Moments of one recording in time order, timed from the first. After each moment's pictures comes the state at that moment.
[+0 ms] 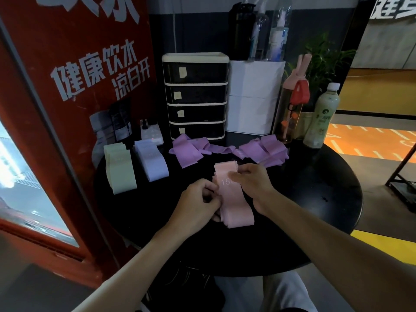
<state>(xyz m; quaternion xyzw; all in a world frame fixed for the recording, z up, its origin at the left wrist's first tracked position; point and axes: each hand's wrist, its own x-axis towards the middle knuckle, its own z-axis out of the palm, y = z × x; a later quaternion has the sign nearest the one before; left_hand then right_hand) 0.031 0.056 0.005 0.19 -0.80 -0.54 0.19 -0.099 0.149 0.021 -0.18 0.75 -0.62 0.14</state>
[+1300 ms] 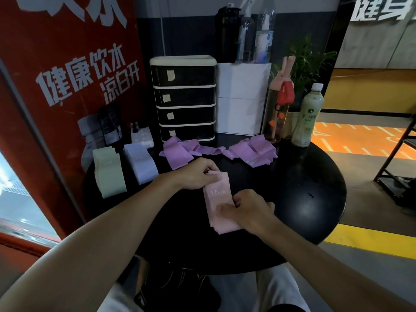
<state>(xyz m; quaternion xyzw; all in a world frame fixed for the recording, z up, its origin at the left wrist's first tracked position) -0.057 0.000 0.025 0.06 -0.93 -0.35 0.04 -0.058 0.200 0.011 -0.26 0.91 -0.30 0.10</state>
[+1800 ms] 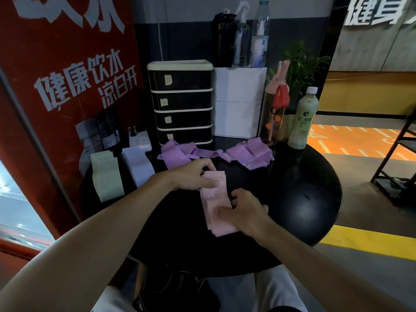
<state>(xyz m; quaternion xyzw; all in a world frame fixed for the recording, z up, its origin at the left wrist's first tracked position) -0.048 -0.002 0.038 0.06 -0.92 -0.40 -0.01 -0.054 0.202 0.014 -0.25 0.89 -0.36 0.11</state>
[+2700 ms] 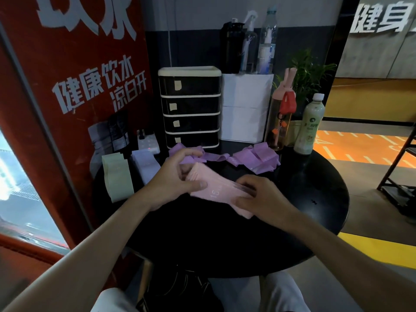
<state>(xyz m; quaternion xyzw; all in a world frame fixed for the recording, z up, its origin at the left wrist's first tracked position) 0.036 -0.001 0.055 0.01 -0.78 -0.60 0.17 -0.083 0.213 0.037 -0.44 0.79 -0.42 0.04</state>
